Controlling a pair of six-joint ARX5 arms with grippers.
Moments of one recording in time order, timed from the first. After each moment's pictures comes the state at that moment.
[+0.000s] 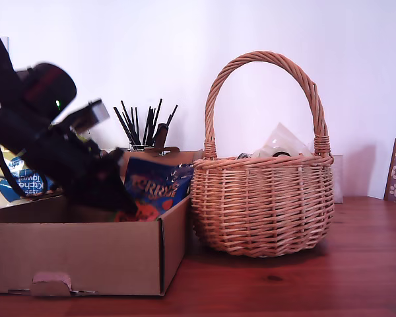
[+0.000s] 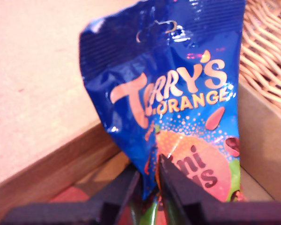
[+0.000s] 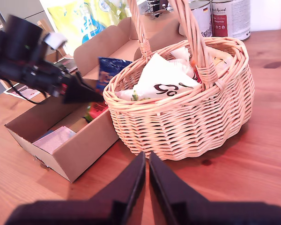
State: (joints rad) left arm -0.34 1.74 0.88 0.11 0.47 0.11; right arm 0.27 0.08 0.15 -0.32 -0.36 0.13
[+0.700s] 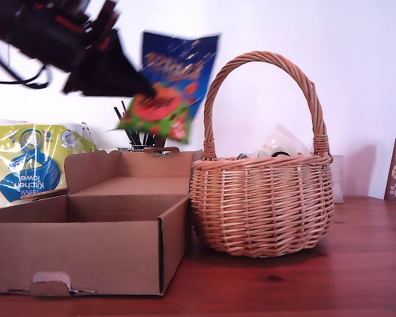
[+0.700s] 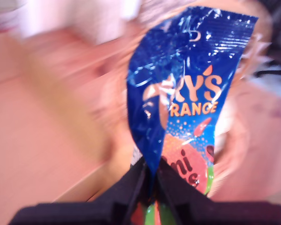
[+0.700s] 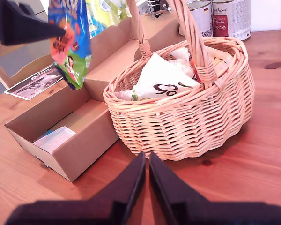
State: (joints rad) left arm -0.47 1.39 0.88 0.10 0.57 -0.04; right arm 0.27 0.08 0.15 -0.31 -0.36 0.13
